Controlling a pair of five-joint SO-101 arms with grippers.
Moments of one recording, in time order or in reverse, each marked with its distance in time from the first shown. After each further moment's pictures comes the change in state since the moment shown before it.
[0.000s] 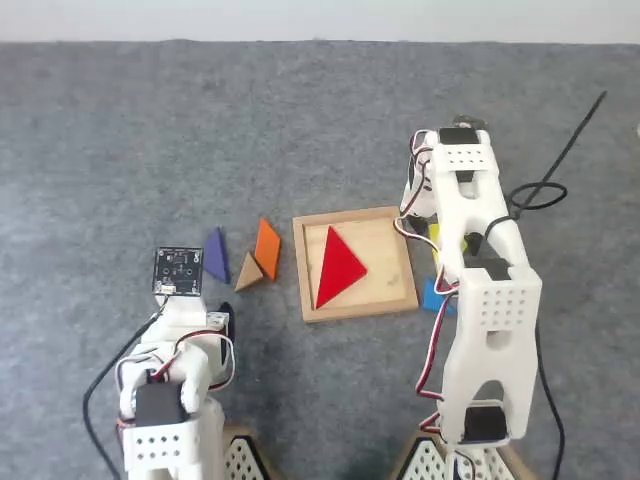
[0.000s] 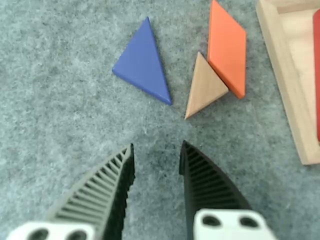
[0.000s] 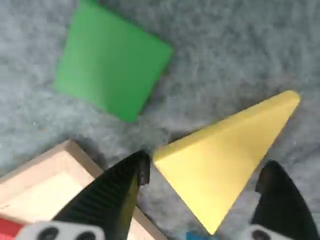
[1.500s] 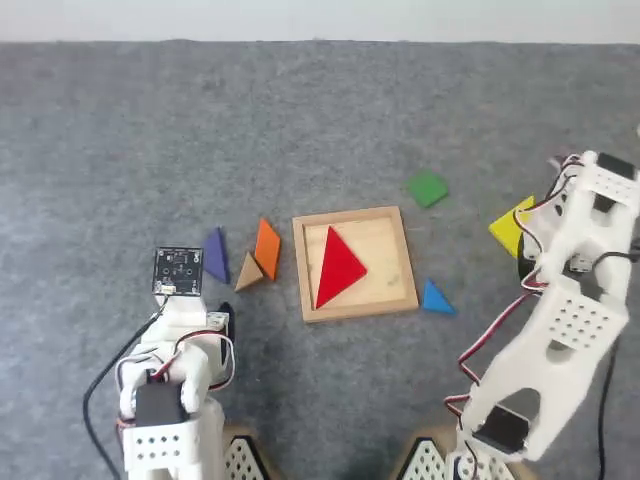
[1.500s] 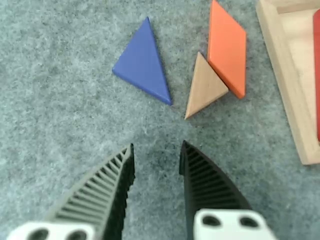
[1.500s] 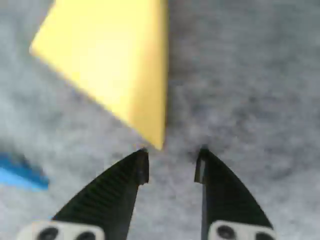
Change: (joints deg) left arm 0.0 0.0 0.0 0.0 0.0; right arm 30.0 -0.3 -0.1 13.3 48.0
